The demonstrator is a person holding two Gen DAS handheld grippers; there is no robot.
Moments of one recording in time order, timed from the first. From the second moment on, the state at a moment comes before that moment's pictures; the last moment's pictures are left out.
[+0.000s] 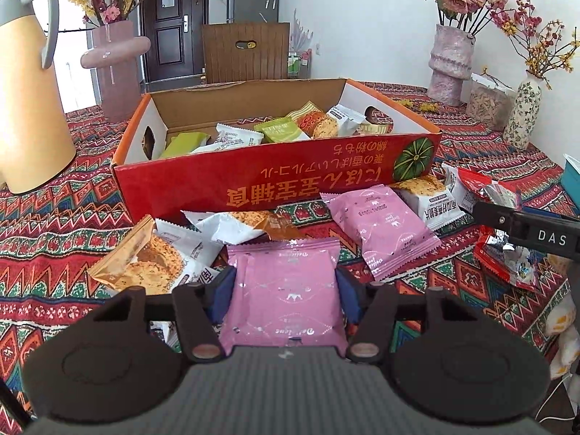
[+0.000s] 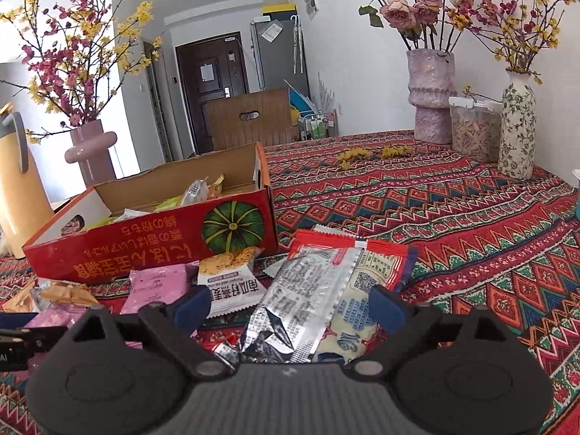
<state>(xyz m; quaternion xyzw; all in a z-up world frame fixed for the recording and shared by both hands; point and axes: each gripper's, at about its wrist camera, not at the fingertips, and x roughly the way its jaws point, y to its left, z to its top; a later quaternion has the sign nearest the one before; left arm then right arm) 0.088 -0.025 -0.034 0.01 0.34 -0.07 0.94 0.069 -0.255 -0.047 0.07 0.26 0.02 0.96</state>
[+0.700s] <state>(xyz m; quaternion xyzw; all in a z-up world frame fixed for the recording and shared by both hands) 0.067 -0.021 -0.026 0.00 0.32 -0.08 0.94 0.097 -0.276 -0.049 0.16 0.33 -0.07 0.93</state>
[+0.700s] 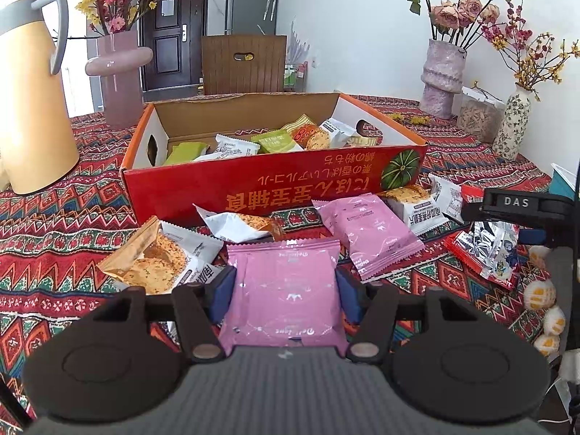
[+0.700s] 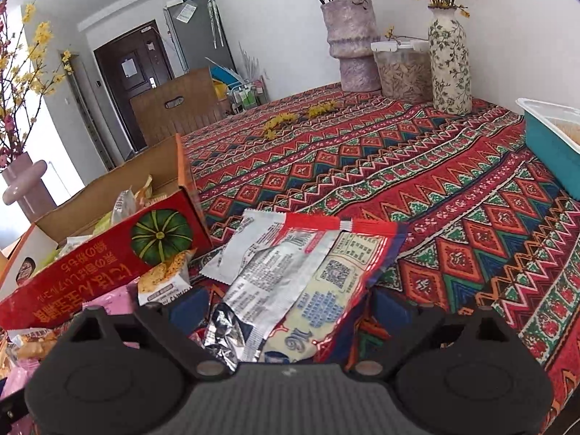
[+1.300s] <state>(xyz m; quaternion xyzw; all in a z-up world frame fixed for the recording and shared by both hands) 0.045 -0.011 -0.006 -0.01 0.29 -0.08 0.95 0.062 -0.261 -0.044 0.07 0.28 -0.02 0.96</state>
